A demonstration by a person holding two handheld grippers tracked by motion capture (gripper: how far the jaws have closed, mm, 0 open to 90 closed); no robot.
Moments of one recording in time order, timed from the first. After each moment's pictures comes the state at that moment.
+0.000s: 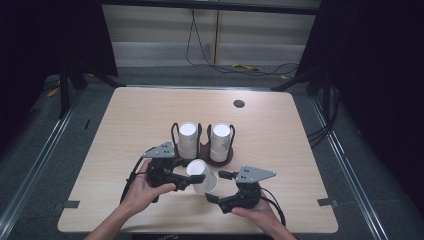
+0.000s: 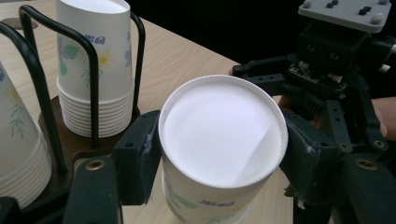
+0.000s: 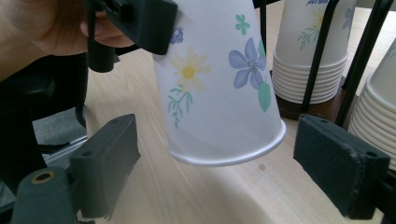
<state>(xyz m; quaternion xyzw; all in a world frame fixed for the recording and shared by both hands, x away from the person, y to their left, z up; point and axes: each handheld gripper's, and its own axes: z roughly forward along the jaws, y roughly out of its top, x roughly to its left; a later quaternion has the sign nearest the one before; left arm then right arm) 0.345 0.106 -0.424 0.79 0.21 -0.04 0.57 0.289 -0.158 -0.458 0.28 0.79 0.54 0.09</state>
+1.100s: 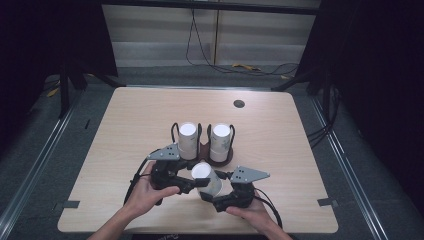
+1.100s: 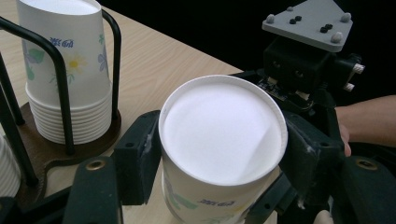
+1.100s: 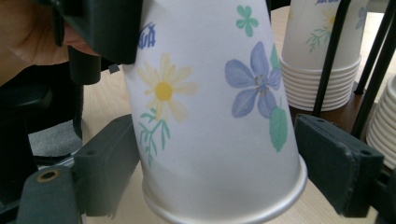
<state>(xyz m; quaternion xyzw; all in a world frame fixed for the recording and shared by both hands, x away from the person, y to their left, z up) 0.338 0.095 -0.421 0.80 0.20 -0.05 0.57 0.294 -0.146 -0.470 0.29 0.77 0.56 0.09</state>
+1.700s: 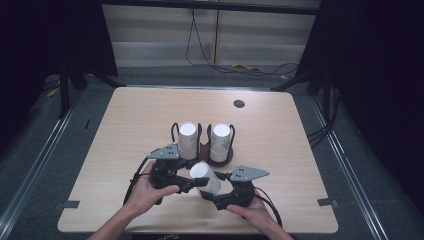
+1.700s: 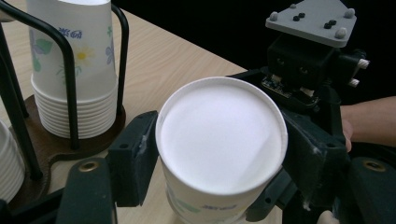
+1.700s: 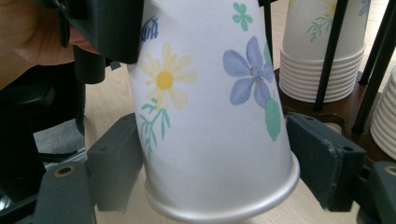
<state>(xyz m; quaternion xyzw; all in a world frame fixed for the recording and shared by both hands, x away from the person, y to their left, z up) 0.344 0.098 -0.426 0.79 0.21 -0.06 0.57 0.297 -0.147 -0.472 0.29 0.77 0.56 0.07</state>
